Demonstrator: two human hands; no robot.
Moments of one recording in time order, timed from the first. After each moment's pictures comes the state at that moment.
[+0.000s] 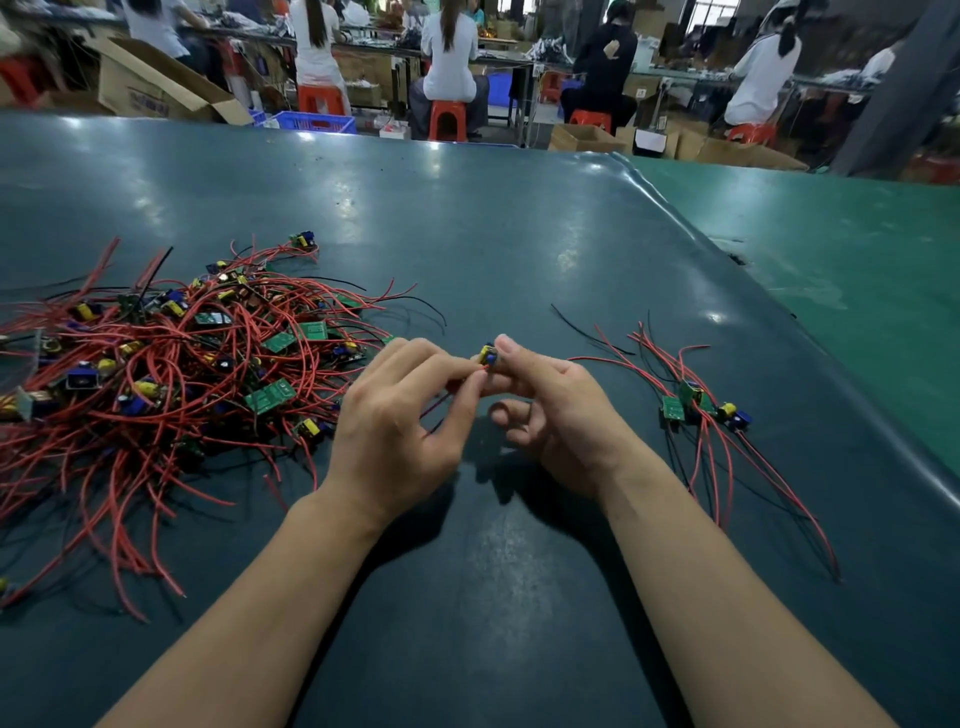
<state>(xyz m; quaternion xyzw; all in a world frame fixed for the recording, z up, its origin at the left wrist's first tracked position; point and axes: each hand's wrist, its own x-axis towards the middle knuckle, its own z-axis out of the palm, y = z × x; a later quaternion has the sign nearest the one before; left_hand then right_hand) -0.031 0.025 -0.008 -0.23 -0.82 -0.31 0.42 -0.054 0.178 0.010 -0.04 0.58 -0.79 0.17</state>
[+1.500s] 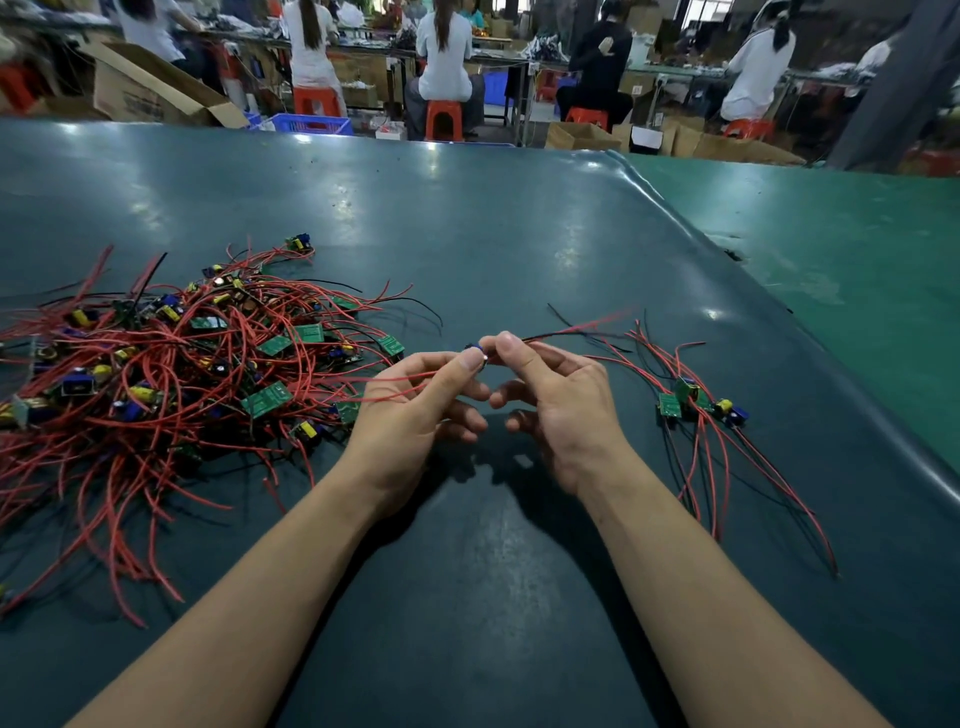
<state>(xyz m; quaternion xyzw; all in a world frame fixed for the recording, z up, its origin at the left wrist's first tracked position) -0.034 0.039 -0.001 -0.03 -0.57 -0.82 0.02 -0.049 0.171 0.012 -0.02 0.62 -0.78 0.00</state>
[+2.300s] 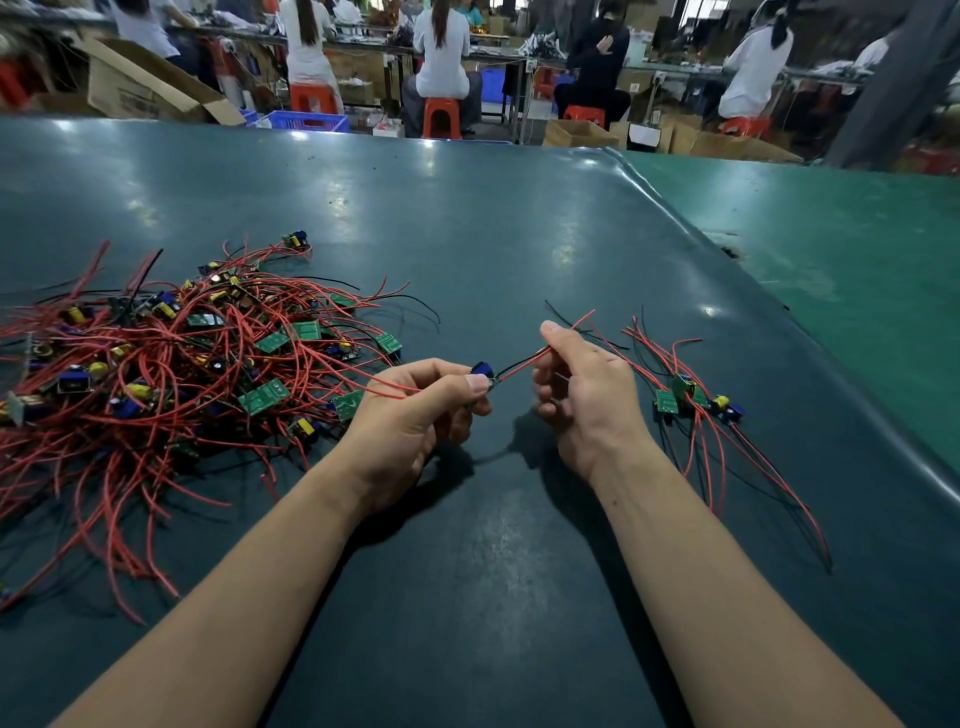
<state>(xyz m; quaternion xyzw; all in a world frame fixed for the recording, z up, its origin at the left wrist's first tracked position) -0.033 0.036 0.001 -0.04 -0.57 -0.82 -0.05 -0.063 0.184 0.010 0.11 0.55 -0.83 -0.03</state>
